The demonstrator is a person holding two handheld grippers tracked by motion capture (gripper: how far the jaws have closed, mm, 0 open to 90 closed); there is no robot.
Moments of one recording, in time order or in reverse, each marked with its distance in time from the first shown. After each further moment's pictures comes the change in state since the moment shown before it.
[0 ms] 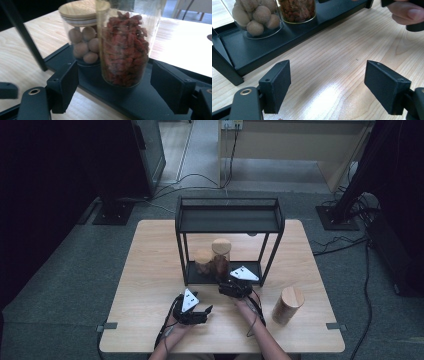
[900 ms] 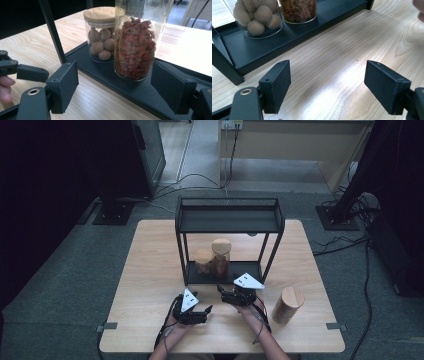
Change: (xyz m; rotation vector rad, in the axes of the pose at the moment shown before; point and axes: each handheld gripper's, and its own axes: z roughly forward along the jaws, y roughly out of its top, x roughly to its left) left arm 0.002 0.000 0.000 -0.001 -0.003 -0.018; right arm -0.001 -0.010 -0.030 -0.041 0.053 -0.038
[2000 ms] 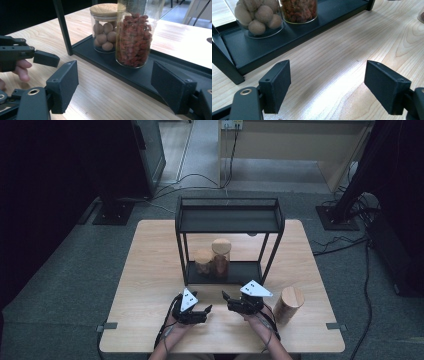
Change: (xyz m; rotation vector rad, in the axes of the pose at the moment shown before) left arm 0.000 -0.001 0.000 -0.004 0.002 -0.004; right arm -0.004 -0.006 -0.030 0.010 0.020 -0.005
